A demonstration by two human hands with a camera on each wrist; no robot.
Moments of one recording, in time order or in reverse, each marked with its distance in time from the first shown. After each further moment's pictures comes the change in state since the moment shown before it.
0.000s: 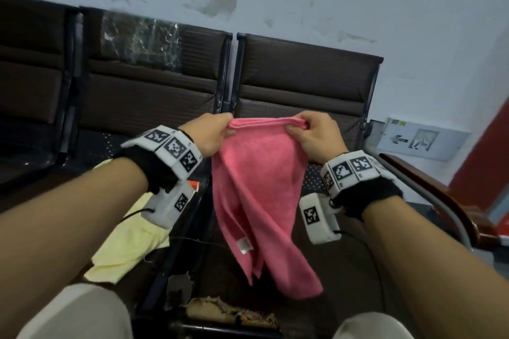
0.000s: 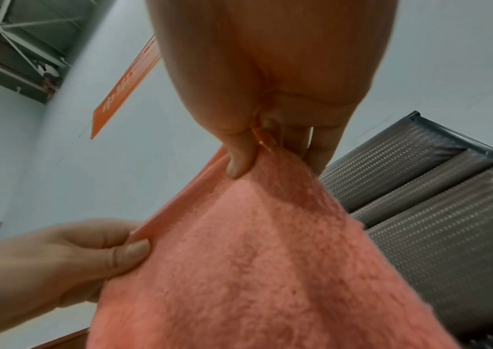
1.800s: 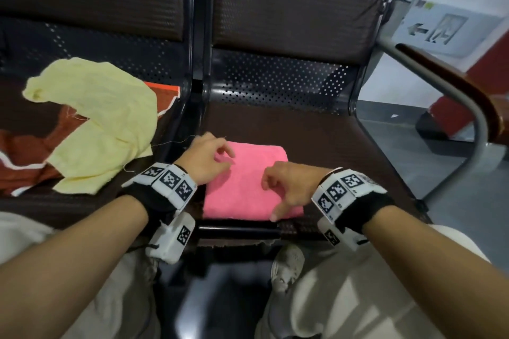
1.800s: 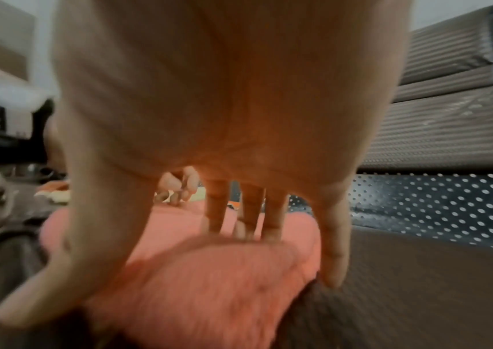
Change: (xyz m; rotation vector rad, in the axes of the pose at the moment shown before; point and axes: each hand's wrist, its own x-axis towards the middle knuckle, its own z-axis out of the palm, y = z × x) left_hand -0.092 -0.045 0.209 -0.283 -0.278 -0.159; right_hand -0.157 0.101 0.095 -0.396 -1.171 0.109
